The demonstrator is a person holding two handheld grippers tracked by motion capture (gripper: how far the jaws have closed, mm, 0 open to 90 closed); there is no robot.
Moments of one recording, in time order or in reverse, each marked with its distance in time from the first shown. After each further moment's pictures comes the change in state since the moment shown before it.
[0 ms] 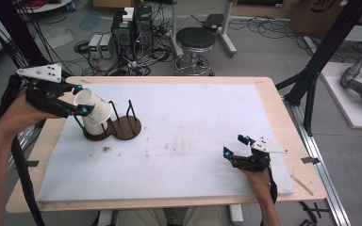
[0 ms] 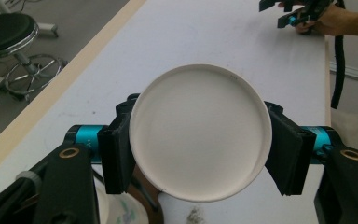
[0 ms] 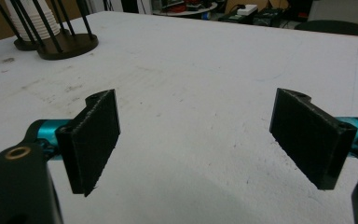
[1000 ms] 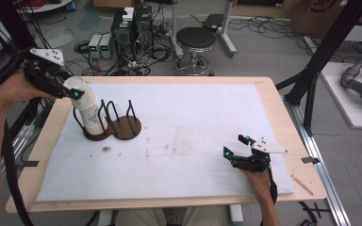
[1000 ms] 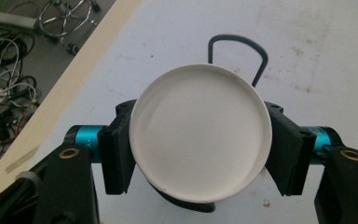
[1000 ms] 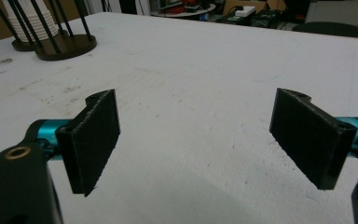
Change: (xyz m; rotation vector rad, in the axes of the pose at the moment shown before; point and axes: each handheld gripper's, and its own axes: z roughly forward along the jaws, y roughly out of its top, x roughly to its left) left arm 0.072 0.003 -0.006 0.246 0.105 -0.018; right arm 0.000 0.000 0.000 -0.006 -0.006 -0.003
